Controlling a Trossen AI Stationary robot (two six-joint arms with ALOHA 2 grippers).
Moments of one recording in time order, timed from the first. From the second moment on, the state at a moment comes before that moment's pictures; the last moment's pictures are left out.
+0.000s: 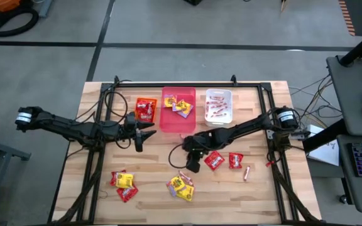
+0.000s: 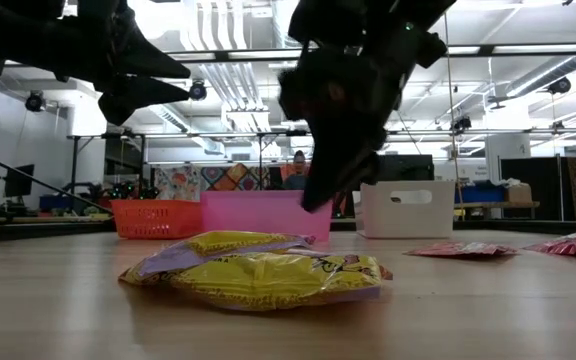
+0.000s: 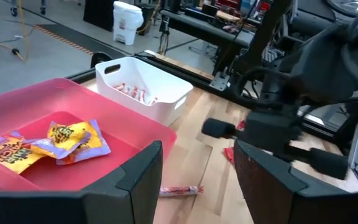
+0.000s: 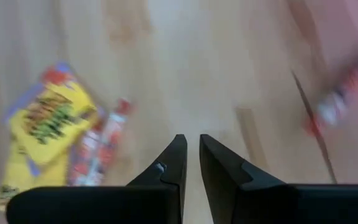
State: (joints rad) left arm -0.13 0.82 0.32 0.33 -0.40 -0.38; right arm 0.11 1.90 1.22 -0.32 -0.11 0.46
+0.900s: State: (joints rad) left arm -0.13 0.82 0.32 0.33 -0.41 -0.37; right arm 0.13 1.90 1.34 -0.47 0.09 0.60
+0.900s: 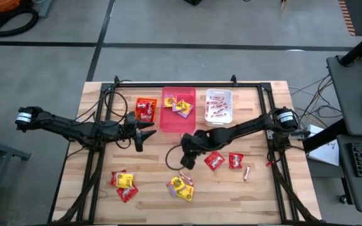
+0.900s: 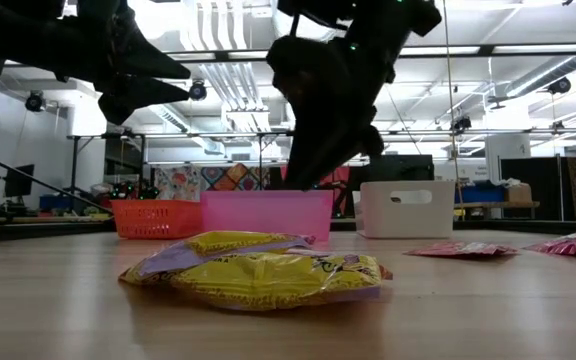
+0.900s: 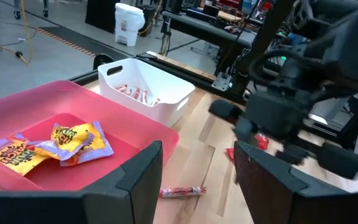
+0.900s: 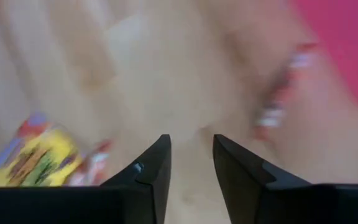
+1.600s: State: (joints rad) left arm -0.13 0.82 0.32 0.33 -0.41 -0.35; right arm 0.10 2.03 1.34 -0.46 0.26 0.71
